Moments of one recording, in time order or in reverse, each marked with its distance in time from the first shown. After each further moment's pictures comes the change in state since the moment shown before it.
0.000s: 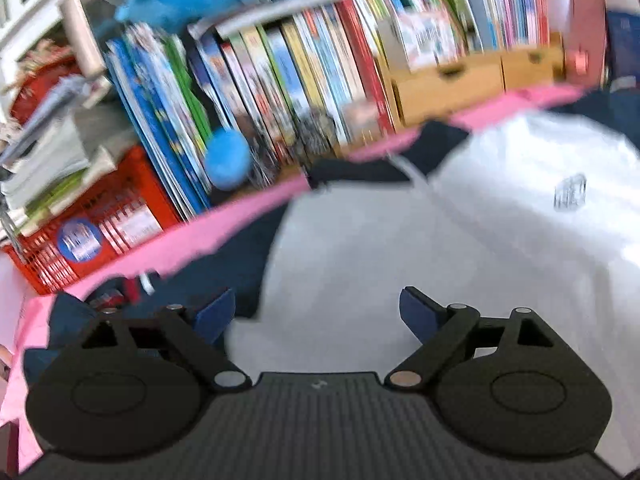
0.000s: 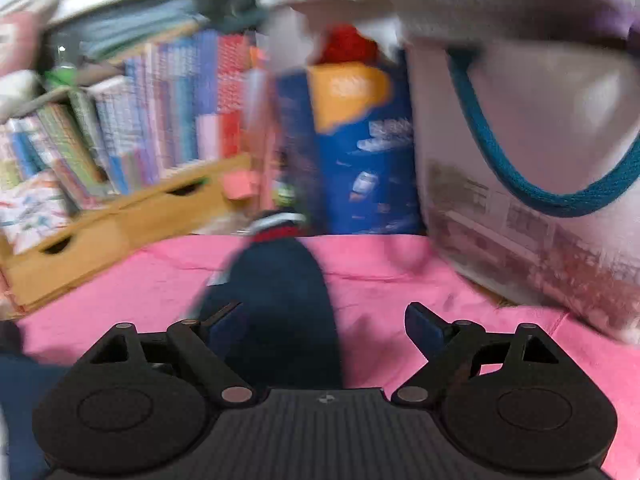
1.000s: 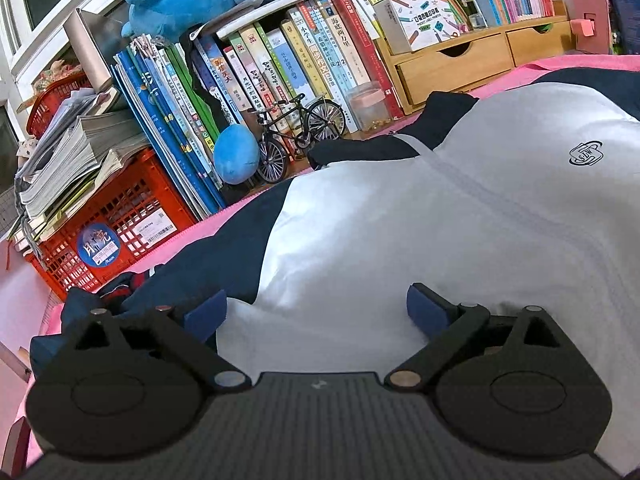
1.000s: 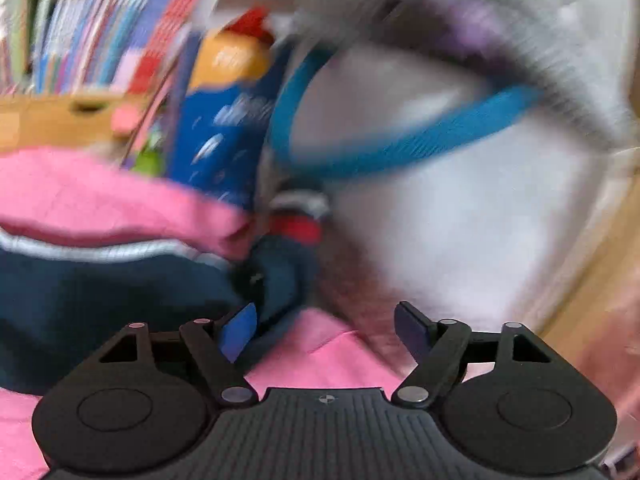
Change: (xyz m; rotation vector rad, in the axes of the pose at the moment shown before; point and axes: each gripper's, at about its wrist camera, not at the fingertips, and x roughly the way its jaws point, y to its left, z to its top) left arm 0.006 -0.024 -0.024 0.039 -0.077 0.120; right arm -0.090 -0.045 -0.037 -0.303 -0.073 -0.450
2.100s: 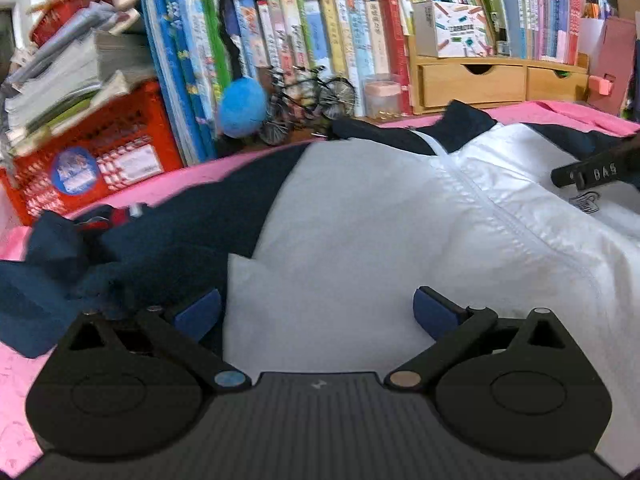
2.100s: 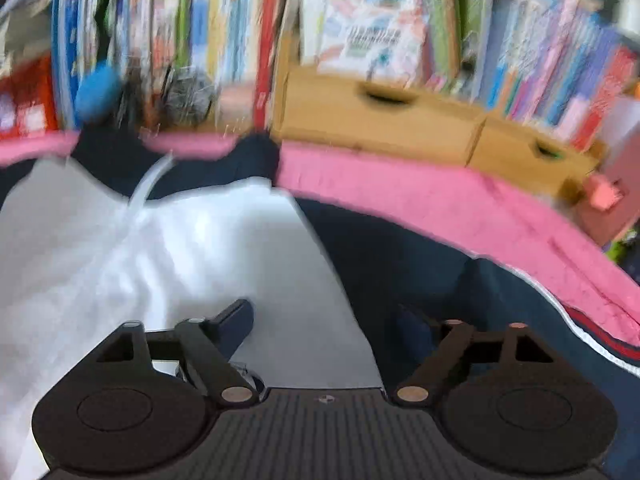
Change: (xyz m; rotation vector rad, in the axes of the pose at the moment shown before) left arm 0.001 0.048 -0.013 -0.212 0.063 -0.096; right arm -0.092 0.305 0.017 -0.336 -0.016 0.816
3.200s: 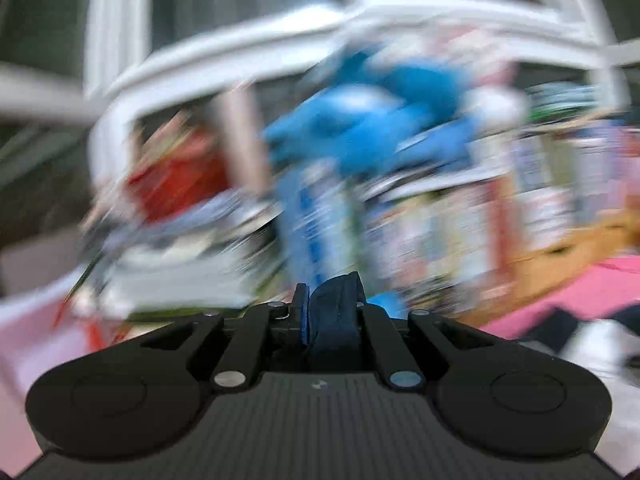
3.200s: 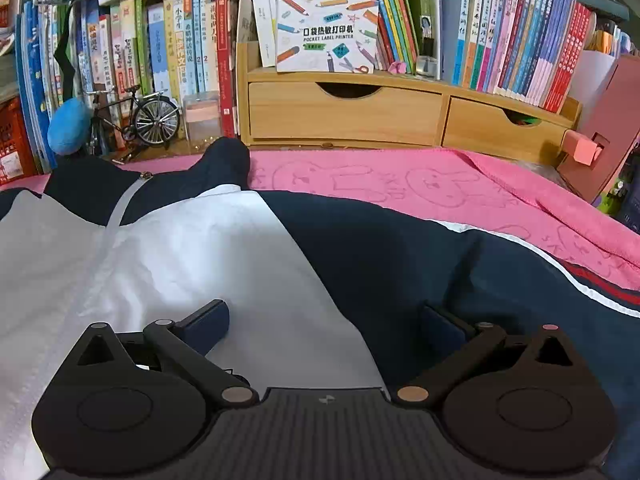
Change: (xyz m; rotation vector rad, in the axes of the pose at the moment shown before) left arm -0.081 0.117 0.112 0.015 -0.434 0.014; right arm 0.029 -0.031 0.008 0.149 0.018 0.001
